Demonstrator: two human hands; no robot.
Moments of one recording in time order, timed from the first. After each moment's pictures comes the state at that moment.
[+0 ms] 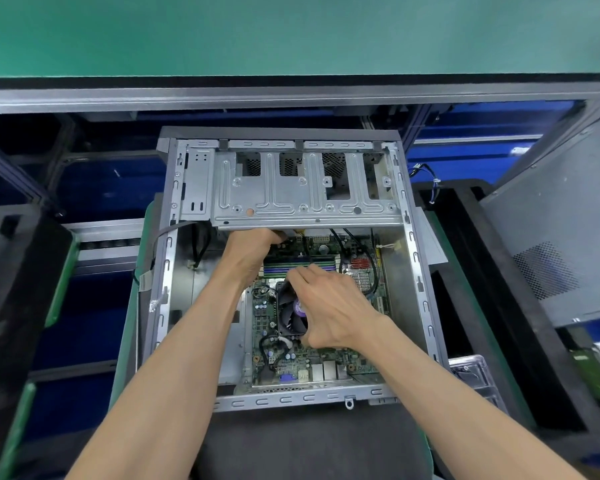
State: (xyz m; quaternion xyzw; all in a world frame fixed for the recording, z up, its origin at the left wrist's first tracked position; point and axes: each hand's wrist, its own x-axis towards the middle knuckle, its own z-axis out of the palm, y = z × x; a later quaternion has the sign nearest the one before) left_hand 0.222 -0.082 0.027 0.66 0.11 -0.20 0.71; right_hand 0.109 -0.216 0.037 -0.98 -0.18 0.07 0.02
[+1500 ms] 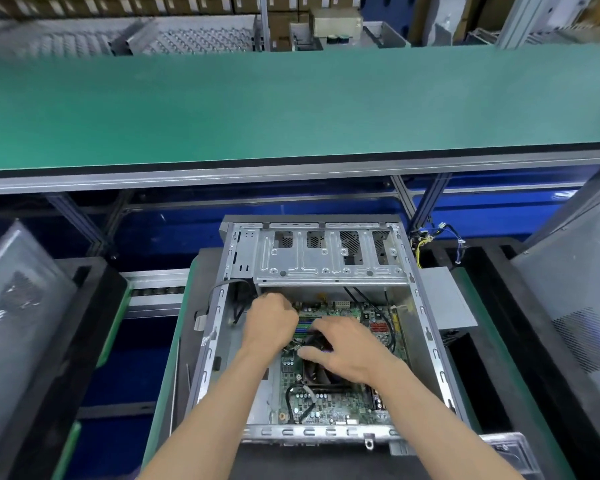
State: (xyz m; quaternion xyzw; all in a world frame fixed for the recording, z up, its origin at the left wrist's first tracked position) left_hand 0.209 -0.065 0.024 0.96 0.00 -0.12 0.26; right_hand 0.145 -0.226 0.024 -0.96 -0.12 0.16 0.19
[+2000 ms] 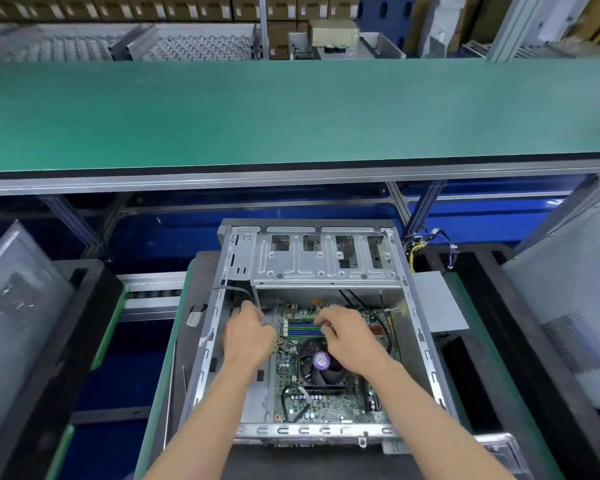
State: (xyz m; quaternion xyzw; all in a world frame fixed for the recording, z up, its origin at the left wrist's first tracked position) left_hand 0.185 -0.039 0.034 0.93 0.09 -0.13 0.32; right_hand 0.150 -0.231 0.025 -0.95 -0.03 0.09 0.31
